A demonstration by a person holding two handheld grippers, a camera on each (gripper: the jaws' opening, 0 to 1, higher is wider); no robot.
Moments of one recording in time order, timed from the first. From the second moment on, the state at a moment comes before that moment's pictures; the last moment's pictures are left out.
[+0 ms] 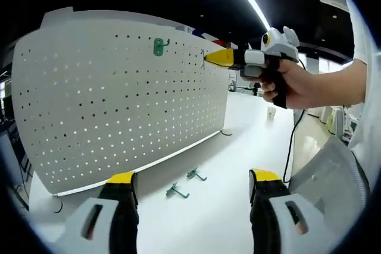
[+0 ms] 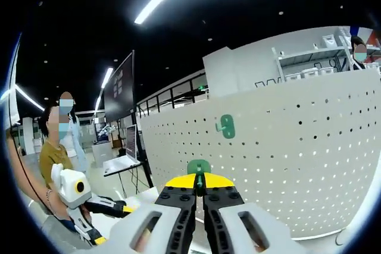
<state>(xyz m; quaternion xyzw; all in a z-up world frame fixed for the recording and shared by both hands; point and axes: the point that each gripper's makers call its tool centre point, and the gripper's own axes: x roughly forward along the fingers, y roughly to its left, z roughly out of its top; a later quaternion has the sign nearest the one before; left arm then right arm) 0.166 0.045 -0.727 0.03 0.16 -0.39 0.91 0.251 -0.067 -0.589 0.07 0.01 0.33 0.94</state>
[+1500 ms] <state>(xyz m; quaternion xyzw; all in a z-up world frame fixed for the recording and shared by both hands) 0.138 0.064 -0.751 0.03 0.20 -0.41 0.89 0.332 -0.103 -0.543 0.04 -0.01 0.20 0.98</state>
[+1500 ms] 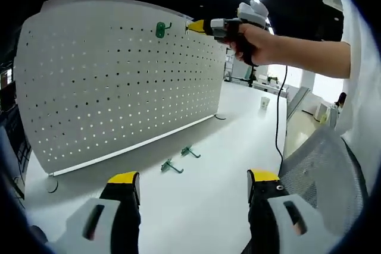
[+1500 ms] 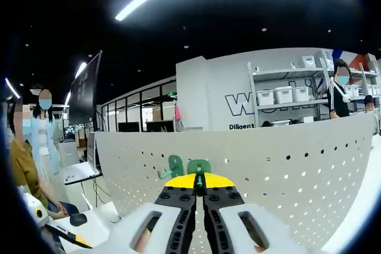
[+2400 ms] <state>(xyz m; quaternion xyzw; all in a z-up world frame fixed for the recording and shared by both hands) 0.140 0.072 -0.754 0.02 0.21 -0.40 0.89 0.358 -0.104 -0.545 0.02 -0.03 0.17 0.99</state>
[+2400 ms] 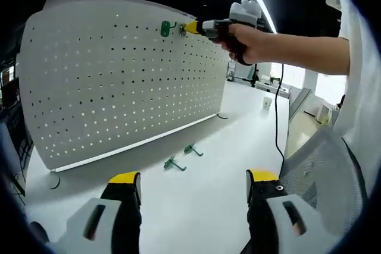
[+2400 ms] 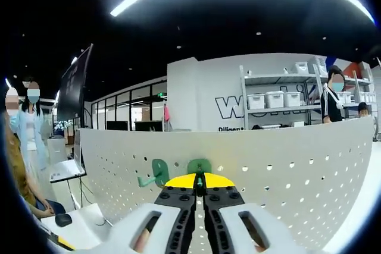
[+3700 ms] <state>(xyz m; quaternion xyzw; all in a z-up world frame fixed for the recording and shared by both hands) 0.142 0.077 -0.753 0.01 0.21 -0.38 0.90 0.364 -0.097 -0.553 0.00 -0.02 0.07 1.00</state>
